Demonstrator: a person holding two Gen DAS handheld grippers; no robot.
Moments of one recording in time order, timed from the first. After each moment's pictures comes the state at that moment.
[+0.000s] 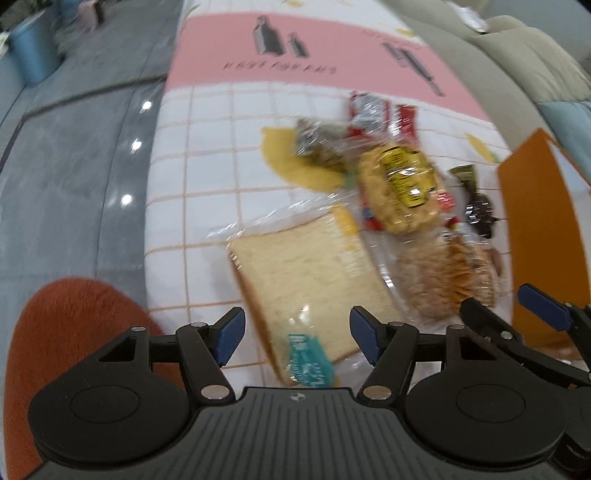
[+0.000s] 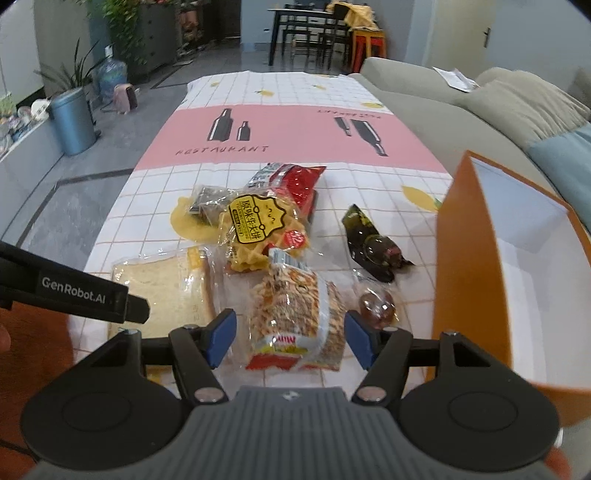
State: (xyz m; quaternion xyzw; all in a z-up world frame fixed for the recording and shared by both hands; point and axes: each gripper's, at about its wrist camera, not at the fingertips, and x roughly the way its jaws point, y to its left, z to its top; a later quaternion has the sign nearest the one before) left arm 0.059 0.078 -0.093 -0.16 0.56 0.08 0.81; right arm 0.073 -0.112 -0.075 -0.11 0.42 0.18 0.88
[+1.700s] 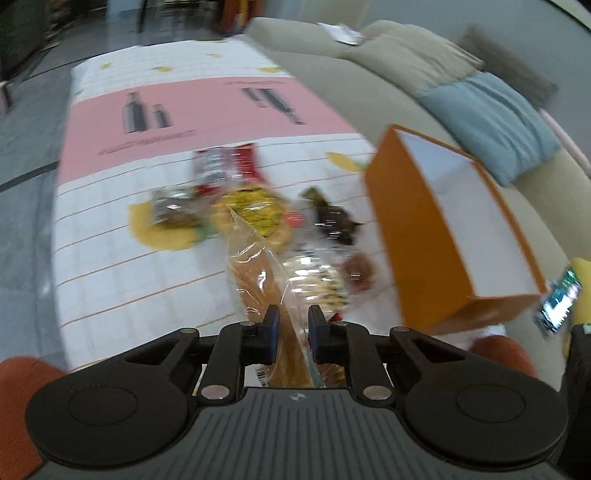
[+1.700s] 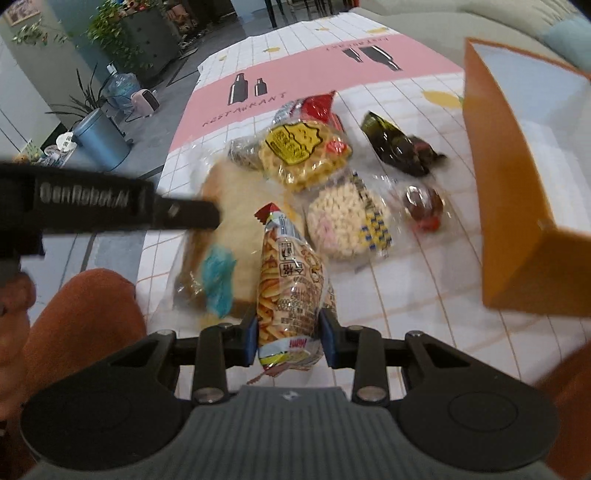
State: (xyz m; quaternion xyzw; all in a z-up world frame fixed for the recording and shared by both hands) left arm 0.054 -0.001 -0.040 -0.10 0.47 -0.09 0.87; right arm 0.035 -0.166 -0.083 0.06 0.51 0.22 0.83
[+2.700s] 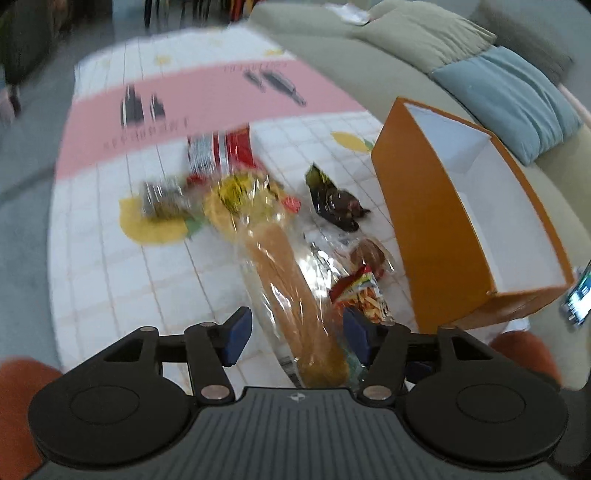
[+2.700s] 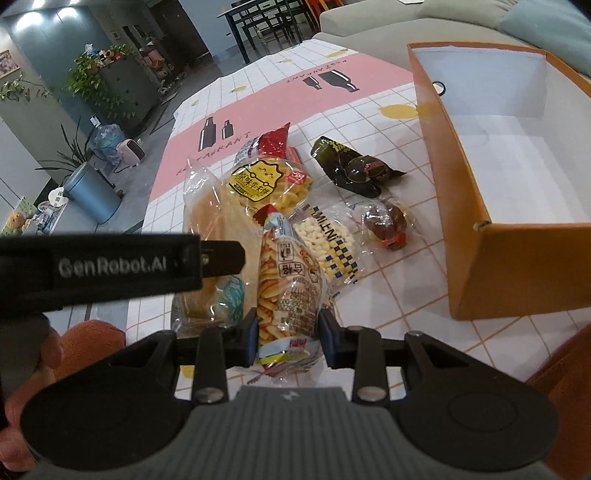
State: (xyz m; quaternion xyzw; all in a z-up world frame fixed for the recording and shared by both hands) left arm 0.072 -0.027 -0.061 -0.09 0.50 -0.05 0.86; right arm 0.046 -0.194 -0.086 0.12 0.47 0.20 0.85
